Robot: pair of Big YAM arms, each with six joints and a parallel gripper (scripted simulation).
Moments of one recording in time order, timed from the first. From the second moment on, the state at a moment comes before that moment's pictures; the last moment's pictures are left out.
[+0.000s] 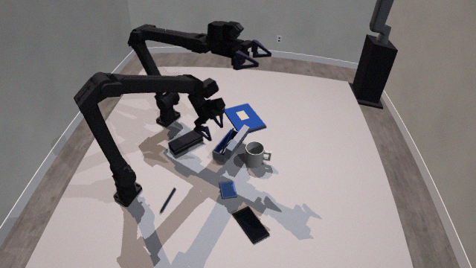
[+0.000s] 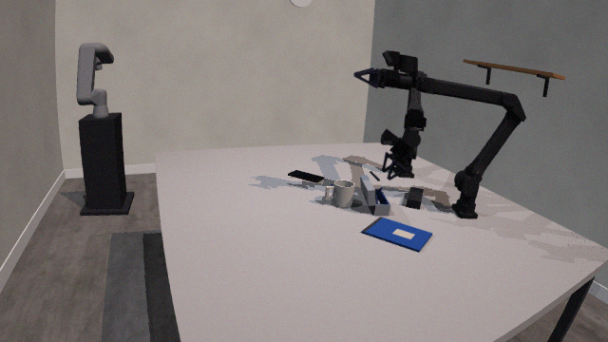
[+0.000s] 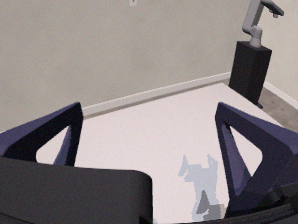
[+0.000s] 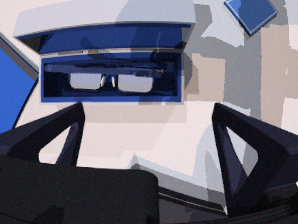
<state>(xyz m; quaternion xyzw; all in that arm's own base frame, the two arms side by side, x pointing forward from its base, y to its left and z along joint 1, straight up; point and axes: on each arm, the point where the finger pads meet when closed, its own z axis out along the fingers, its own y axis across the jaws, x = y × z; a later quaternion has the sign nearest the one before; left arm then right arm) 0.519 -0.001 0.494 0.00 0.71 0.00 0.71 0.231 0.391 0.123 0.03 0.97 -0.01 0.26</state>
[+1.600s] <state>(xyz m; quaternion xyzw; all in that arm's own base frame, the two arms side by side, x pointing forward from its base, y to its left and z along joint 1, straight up) 0.519 -0.001 0.494 0.00 0.71 0.00 0.71 0.252 0.356 0.075 -0.30 0.94 0.09 0.14</state>
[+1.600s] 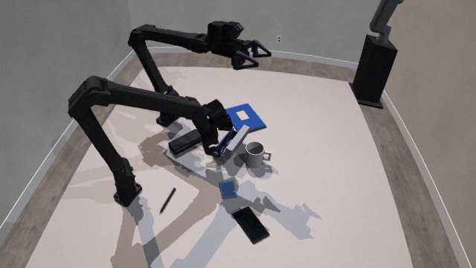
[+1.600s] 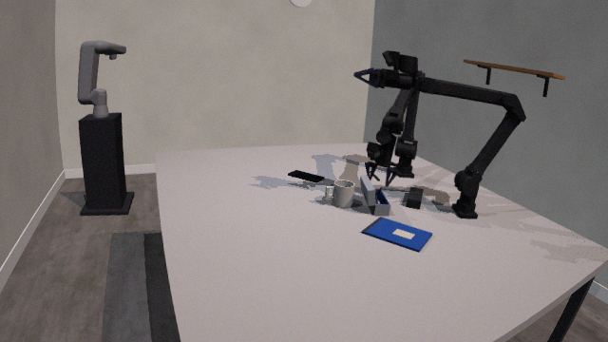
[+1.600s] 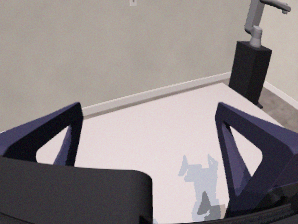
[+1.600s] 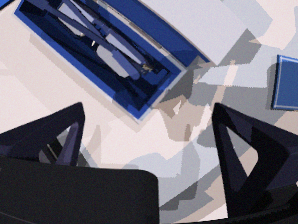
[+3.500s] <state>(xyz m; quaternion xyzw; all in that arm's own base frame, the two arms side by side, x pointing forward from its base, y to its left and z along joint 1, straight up) 0.519 -0.001 0.494 0.00 0.71 0.00 0.71 0.258 0.316 0.068 -0.64 0.68 0.24 0.25</state>
